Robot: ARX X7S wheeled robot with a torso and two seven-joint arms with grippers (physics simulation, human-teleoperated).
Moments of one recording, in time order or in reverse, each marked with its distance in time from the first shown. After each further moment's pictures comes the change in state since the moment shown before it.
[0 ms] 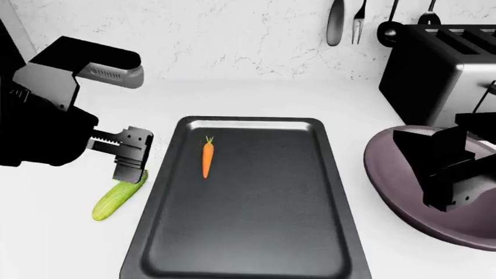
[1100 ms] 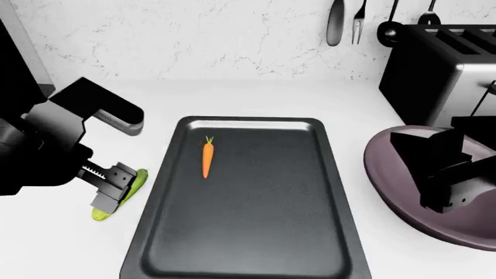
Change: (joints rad) left arm 0.123 -0.010 -0.088 -0.025 0.421 -0.310 0.254; right arm -0.033 0.015 0.010 -0.020 -0.018 -0.034 -0.032
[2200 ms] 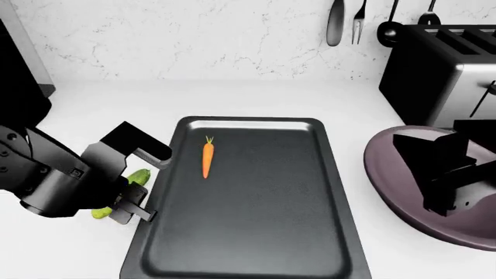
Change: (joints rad) left arm 0.254 0.080 -0.038 0.015 0.505 0.093 0.389; right arm -0.061 0.042 0.040 -0.026 -0.035 -0.033 -0.062
